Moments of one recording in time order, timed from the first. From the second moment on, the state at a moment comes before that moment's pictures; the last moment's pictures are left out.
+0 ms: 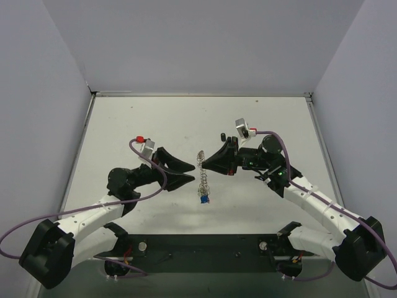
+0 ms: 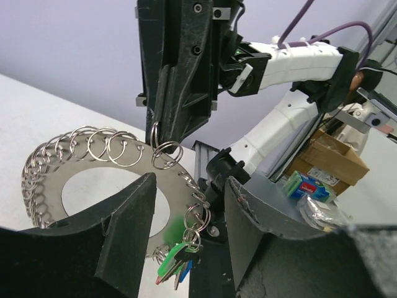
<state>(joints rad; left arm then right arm) -0.58 1.00 0.37 1.11 0.76 -0.81 0.58 1.07 0.71 0.42 -0.87 0.42</state>
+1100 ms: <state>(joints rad) -0.58 1.22 0.41 1.29 0.79 -0.96 0.58 1.07 0.71 0.46 -0.89 0.45</state>
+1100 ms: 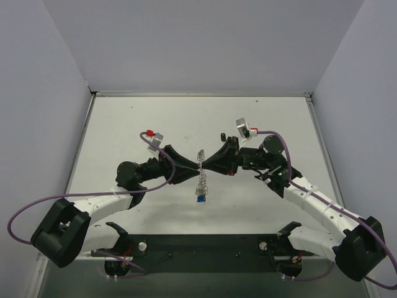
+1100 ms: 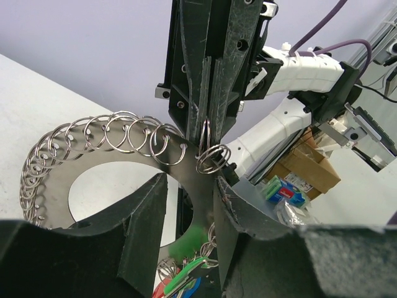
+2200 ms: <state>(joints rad) -0.58 1.24 0.44 1.29 0.77 -1.04 0.58 1.09 0.68 0.47 -0.89 0.46</state>
